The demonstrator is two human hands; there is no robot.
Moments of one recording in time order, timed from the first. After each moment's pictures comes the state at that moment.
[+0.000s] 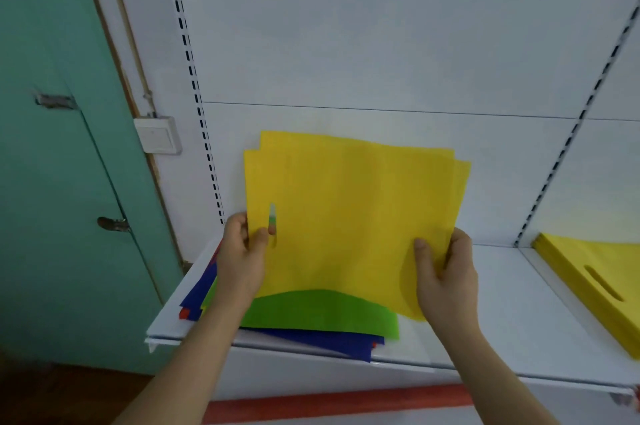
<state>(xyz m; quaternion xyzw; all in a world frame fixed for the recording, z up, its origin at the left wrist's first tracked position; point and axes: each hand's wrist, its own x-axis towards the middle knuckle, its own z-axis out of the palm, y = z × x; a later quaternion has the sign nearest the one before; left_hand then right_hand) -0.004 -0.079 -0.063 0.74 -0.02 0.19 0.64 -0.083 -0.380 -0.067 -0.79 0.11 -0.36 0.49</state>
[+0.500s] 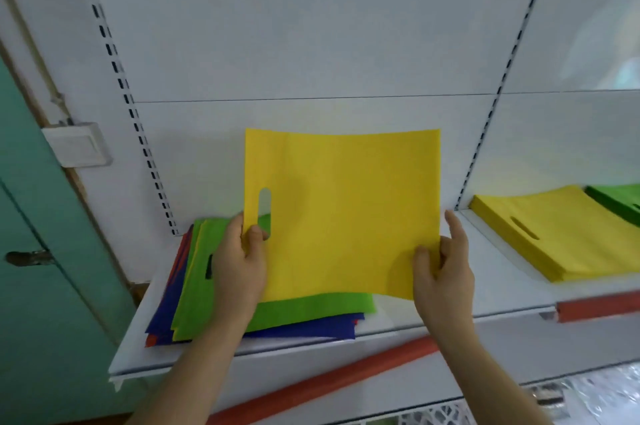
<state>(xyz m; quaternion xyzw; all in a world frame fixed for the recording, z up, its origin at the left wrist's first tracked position) -0.018 -0.108 -0.056 0.78 -0.11 0.22 0.57 -0.137 -0.377 -0.078 -0.78 0.20 -0.40 0.43</state>
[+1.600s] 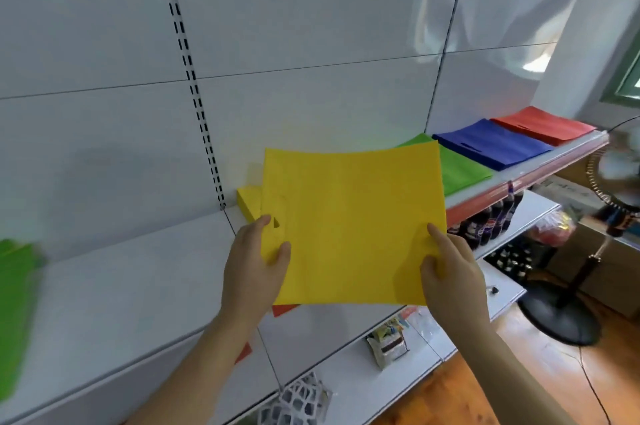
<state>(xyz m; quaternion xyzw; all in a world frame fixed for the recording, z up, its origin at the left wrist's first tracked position) -0.157 -0.568 -0.097 0.83 -0.32 0.08 0.46 -0.391 -0.790 -0.106 -0.83 0.35 -0.37 0.23</state>
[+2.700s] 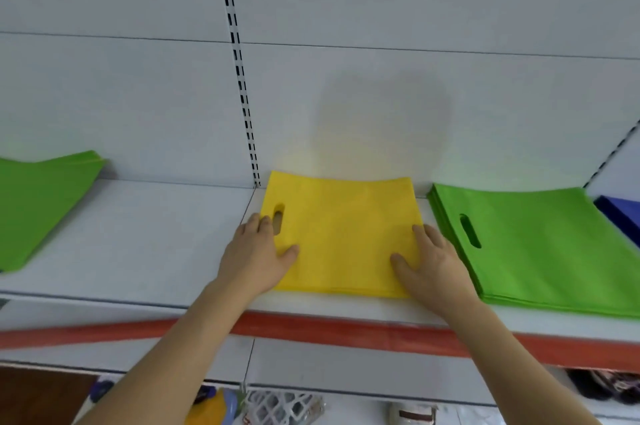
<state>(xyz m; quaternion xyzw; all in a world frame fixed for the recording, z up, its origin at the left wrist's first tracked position) -0.122 -0.660 -0.110 0.99 -0.07 0.01 0.11 -0.187 -0.977 -0.129 -0.97 0.10 -0.09 0.18</state>
